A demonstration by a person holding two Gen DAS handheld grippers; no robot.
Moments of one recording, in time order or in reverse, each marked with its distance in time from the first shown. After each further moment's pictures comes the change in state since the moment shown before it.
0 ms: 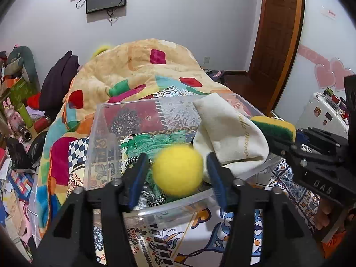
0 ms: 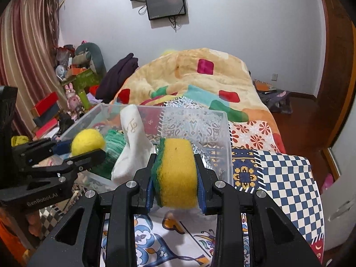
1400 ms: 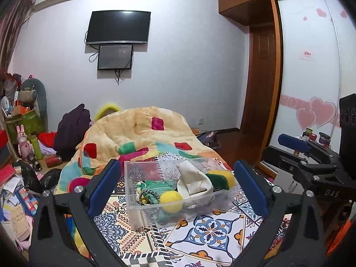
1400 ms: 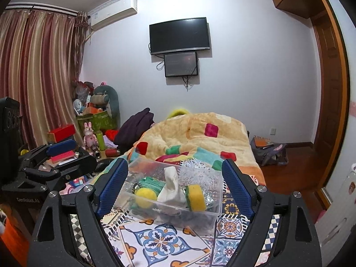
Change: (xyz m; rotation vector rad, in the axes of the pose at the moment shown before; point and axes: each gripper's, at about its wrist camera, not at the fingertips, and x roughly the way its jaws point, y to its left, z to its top) left arm -0.161 -0.014 -0.016 -0.007 -0.426 -0.018; right arm -0.128 0.039 0.005 -0.055 -0.380 0.033
